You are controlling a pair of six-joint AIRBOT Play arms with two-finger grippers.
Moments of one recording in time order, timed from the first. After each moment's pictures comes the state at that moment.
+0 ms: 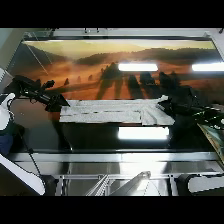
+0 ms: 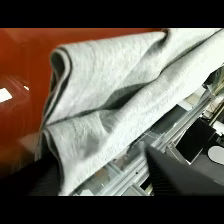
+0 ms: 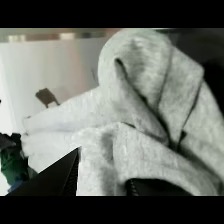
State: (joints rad) left arm 0.29 -2.00 1.55 -2.30 1.70 1.88; right arm -0.39 -1.65 0.76 -0.14 1.10 0.68
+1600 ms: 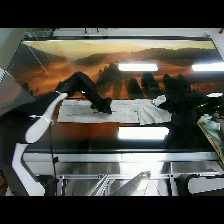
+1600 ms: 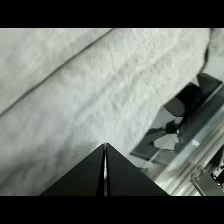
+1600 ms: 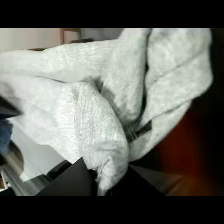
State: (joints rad) left arm -0.39 -1.99 1.58 -2.30 1.37 1.79; right arm -0.33 -1.63 0.96 -0.51 1.24 0.89
